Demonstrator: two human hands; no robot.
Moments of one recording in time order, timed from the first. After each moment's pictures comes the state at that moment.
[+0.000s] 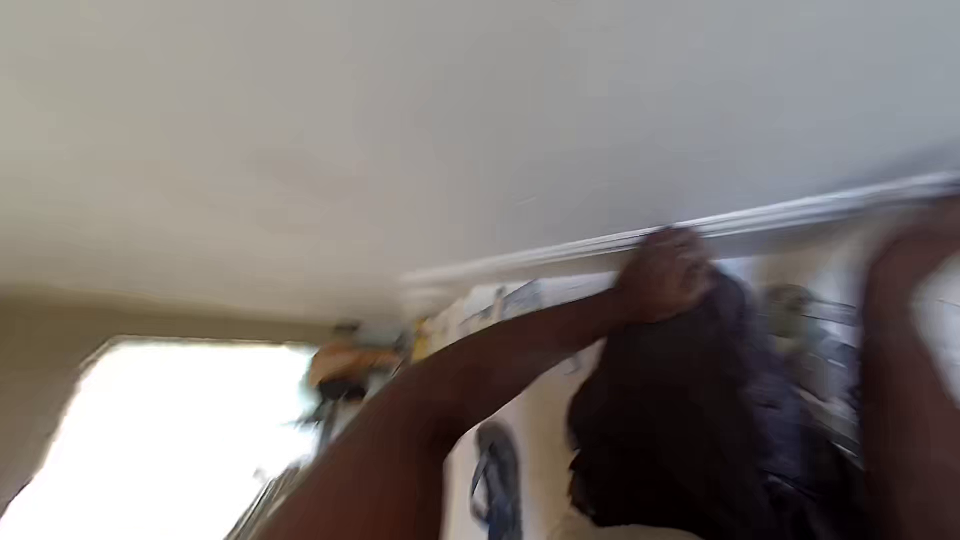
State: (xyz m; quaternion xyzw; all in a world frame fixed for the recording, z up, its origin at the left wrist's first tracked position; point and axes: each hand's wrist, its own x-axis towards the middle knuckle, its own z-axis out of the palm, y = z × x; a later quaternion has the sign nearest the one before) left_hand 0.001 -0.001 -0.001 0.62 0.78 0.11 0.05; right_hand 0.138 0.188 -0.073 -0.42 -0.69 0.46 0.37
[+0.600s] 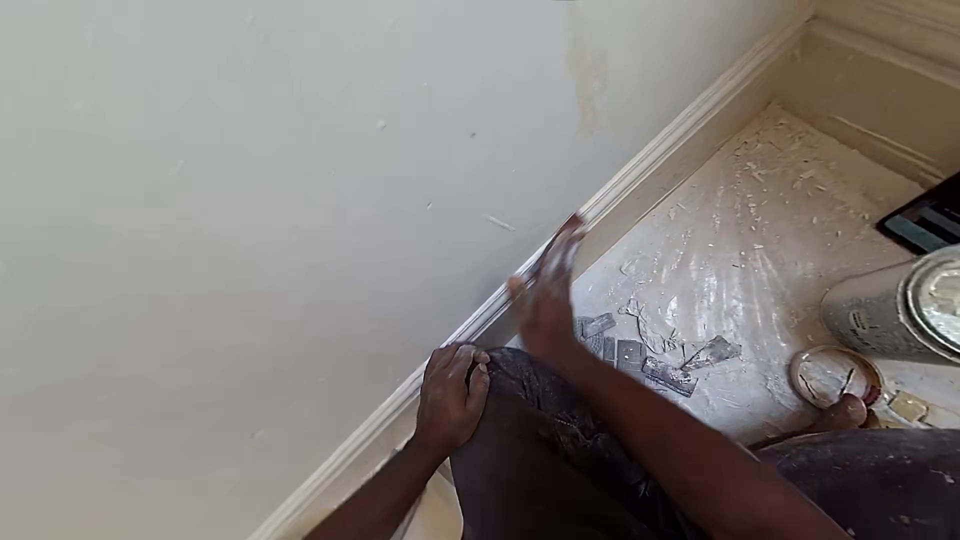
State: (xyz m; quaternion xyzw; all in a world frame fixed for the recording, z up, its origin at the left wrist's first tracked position) left_hand -0.005 -0.004 -0.005 0.63 0.77 0.08 0.04; right_hand 0.111 0.147 -0.068 -0.41 -0.60 0.48 0.49
